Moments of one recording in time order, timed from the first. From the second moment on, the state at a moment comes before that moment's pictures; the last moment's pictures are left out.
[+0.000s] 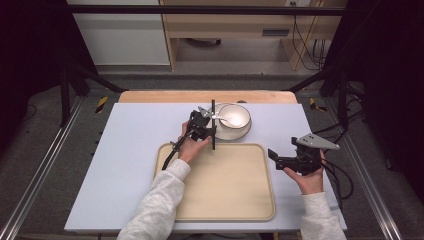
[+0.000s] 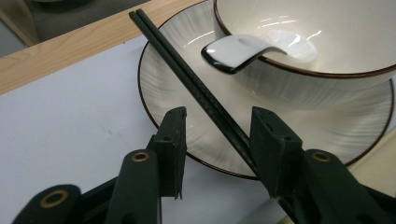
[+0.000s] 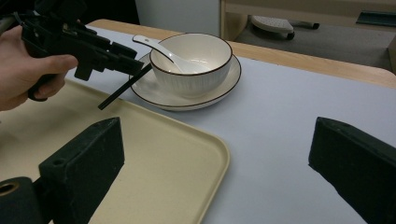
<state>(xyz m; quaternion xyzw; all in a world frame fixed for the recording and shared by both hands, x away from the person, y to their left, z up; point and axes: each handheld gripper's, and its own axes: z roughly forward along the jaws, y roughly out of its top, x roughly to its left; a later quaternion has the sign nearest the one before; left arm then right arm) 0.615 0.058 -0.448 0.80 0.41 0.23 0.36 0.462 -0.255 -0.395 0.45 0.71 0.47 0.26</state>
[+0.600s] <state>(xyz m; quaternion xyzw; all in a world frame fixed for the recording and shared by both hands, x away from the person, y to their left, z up) 0.616 0.058 -0.452 0.81 0.42 0.22 0.36 0.462 -0.255 -0.395 0.45 0.72 0.47 0.26</state>
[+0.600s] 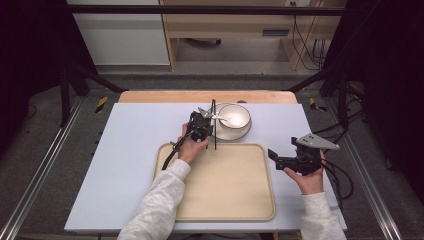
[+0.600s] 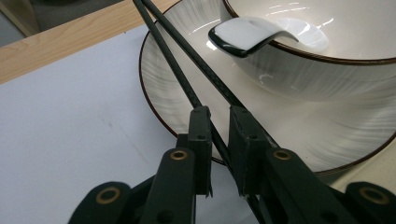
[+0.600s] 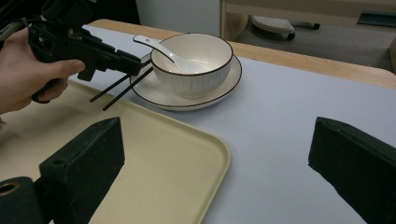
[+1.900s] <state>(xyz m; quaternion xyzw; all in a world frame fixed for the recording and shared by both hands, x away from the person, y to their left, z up) 0.629 0.061 -0.453 0.78 0.46 0.23 0.35 0.461 -0.256 -0.395 0.45 0.72 0.47 0.26</state>
